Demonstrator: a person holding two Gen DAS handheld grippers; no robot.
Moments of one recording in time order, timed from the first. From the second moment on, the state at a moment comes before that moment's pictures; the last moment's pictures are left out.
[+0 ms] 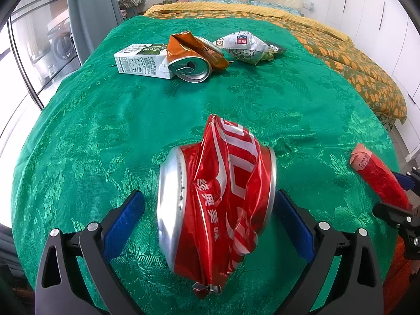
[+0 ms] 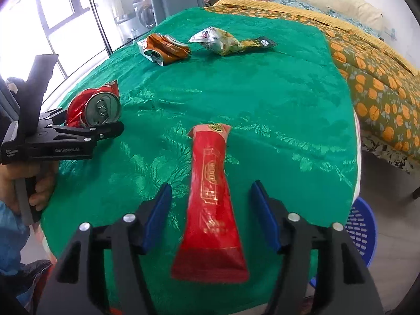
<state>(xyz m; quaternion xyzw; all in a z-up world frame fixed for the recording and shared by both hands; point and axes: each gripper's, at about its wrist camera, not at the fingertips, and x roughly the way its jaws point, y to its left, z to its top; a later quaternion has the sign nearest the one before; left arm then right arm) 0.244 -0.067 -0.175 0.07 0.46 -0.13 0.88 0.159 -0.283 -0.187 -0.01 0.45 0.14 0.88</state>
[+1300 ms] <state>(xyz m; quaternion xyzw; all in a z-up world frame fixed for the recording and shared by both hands) 0.231 -0.075 -0.132 0.03 0.43 -0.20 0.88 0.180 -0.281 -0.146 0.01 0.46 0.16 0.87</state>
